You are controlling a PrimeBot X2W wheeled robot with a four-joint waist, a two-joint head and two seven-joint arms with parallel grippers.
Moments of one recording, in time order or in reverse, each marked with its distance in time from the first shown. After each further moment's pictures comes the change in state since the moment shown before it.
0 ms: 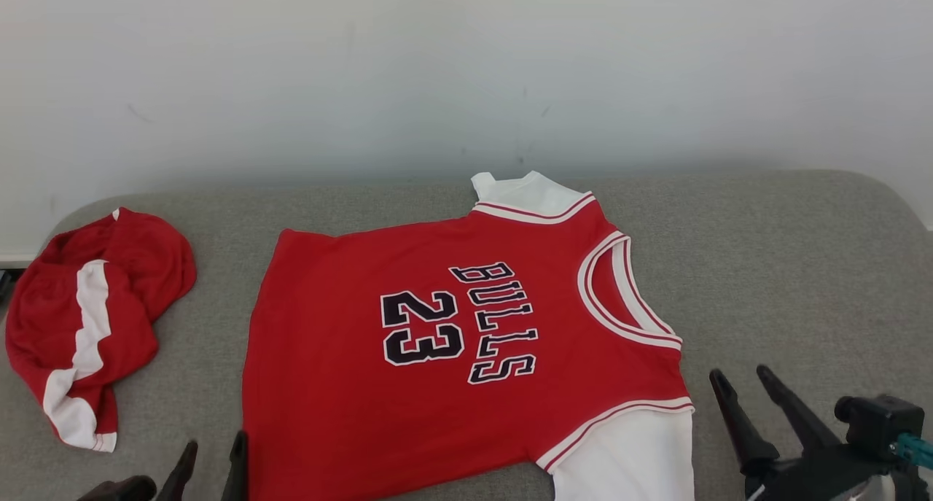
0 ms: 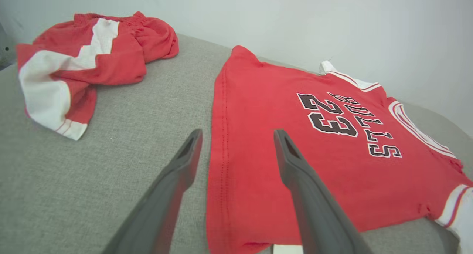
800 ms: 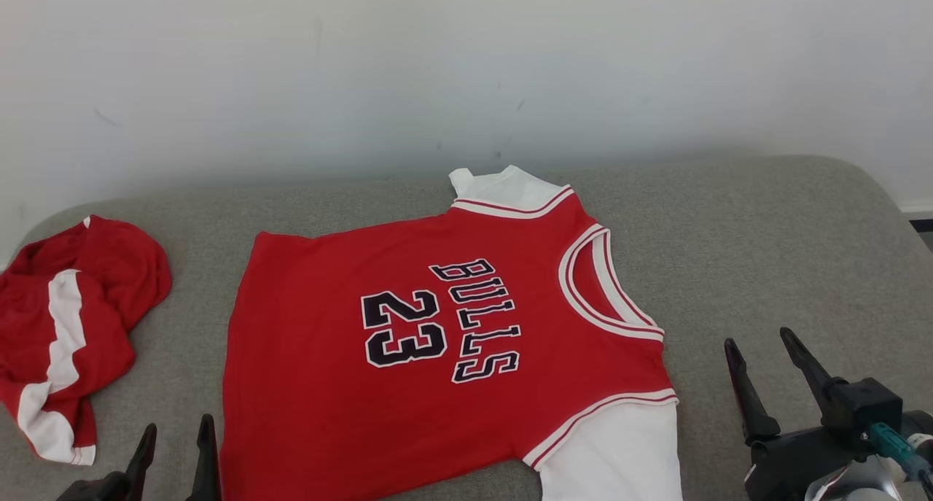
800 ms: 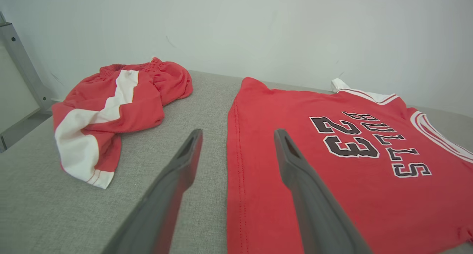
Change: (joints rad) left arm 0.031 -0.060 0.170 -0.068 0.225 0.018 -0.017; right arm -0.099 0.073 -0.073 0.114 -0.400 -0.056 -0.087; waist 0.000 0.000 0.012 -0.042
